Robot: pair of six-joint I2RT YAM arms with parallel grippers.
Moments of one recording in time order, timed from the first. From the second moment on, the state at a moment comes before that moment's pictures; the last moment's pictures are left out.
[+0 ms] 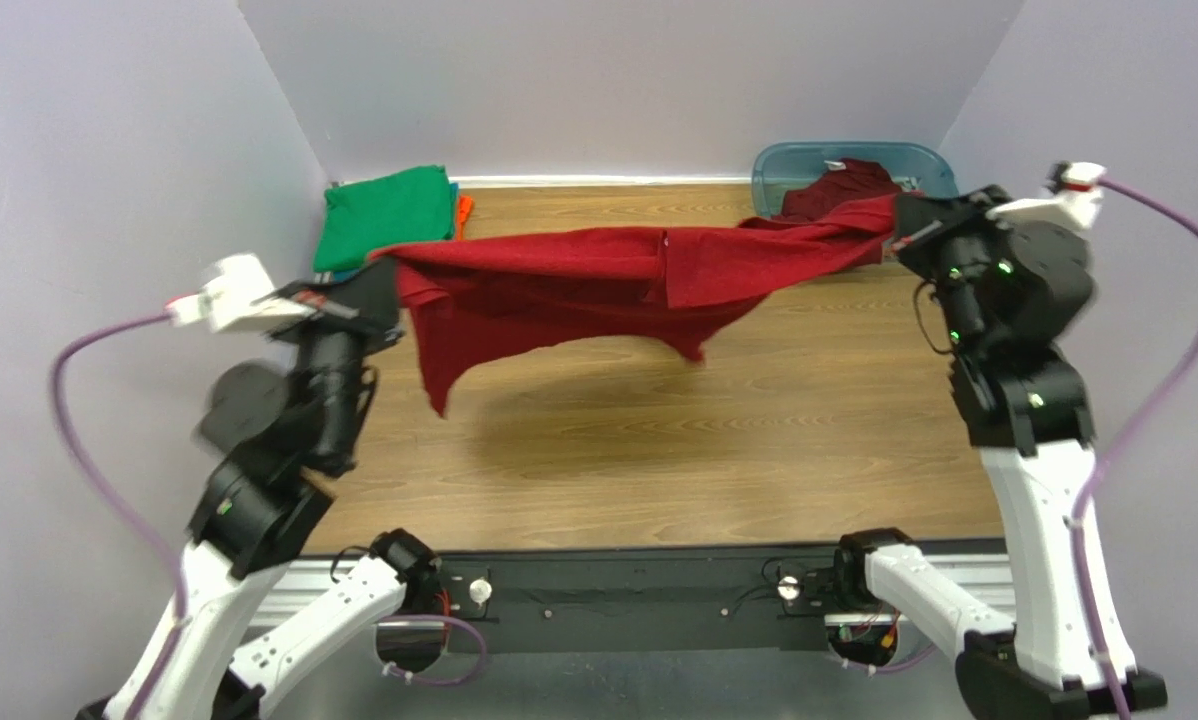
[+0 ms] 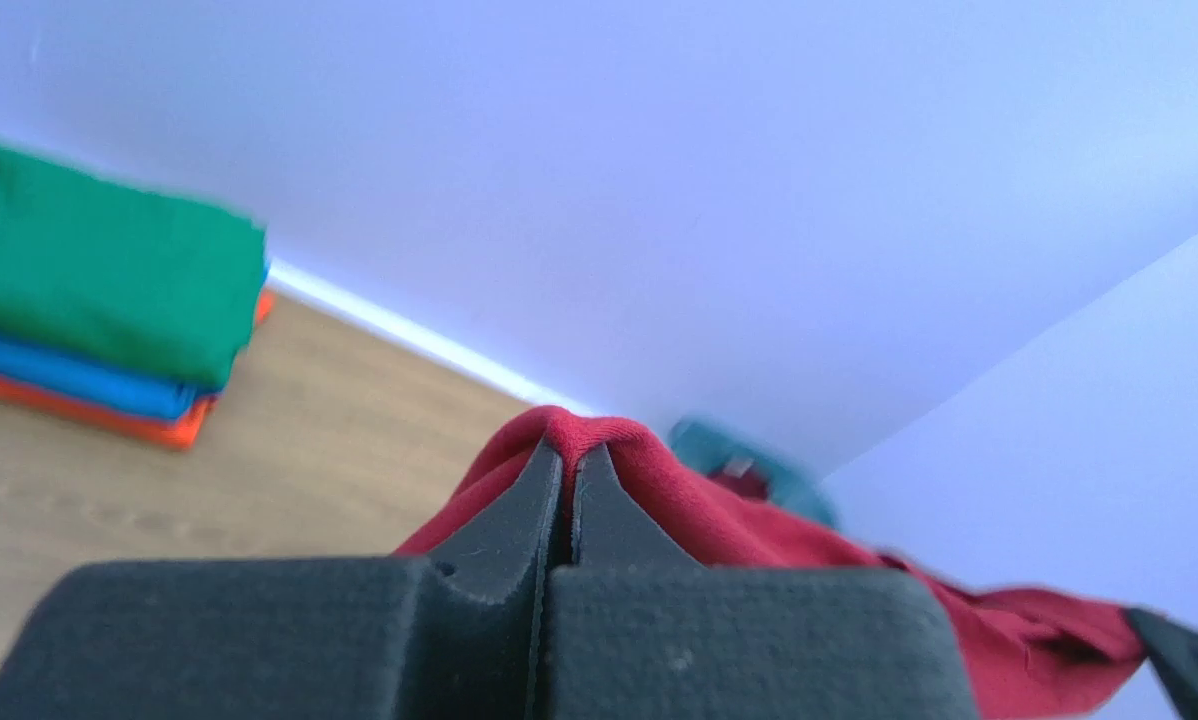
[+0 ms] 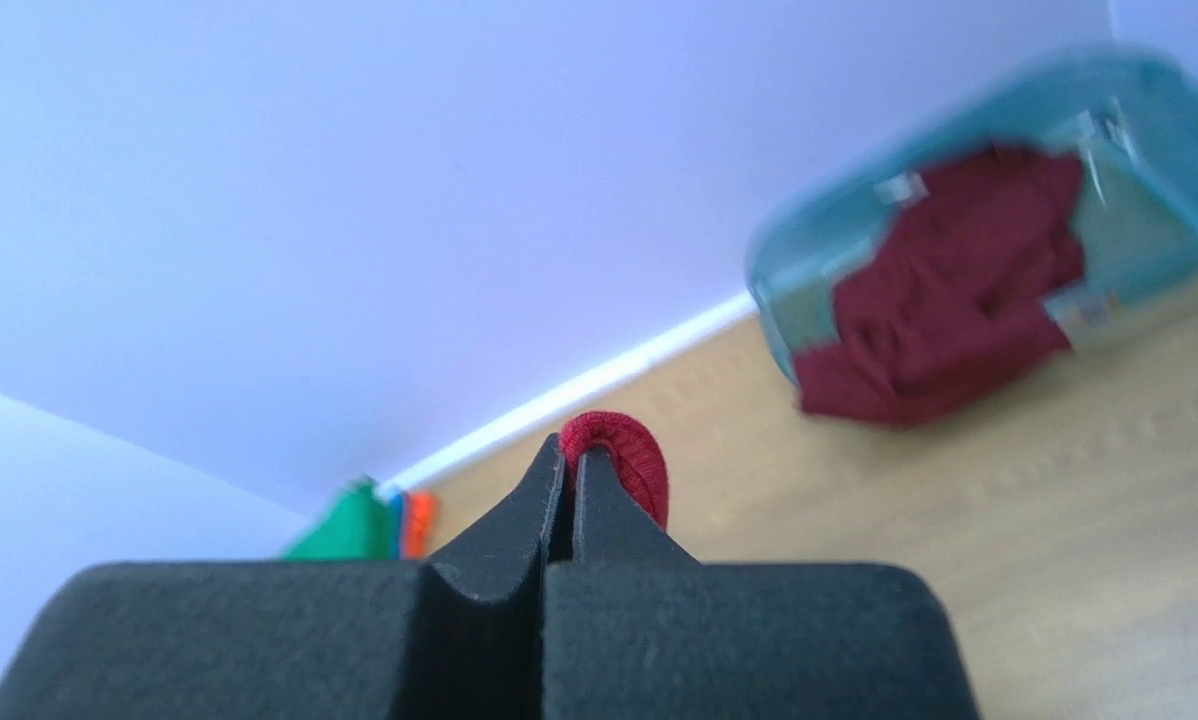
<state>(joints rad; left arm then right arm) -0.61 0.63 1.14 -0.33 -0.61 -0.58 0.14 0.95 1.31 -0.41 0.22 0.61</state>
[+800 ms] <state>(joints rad) -0.61 0.50 1.38 -0.23 -0.48 -0.49 0.14 0.83 1.76 -0.51 0.14 0.55</state>
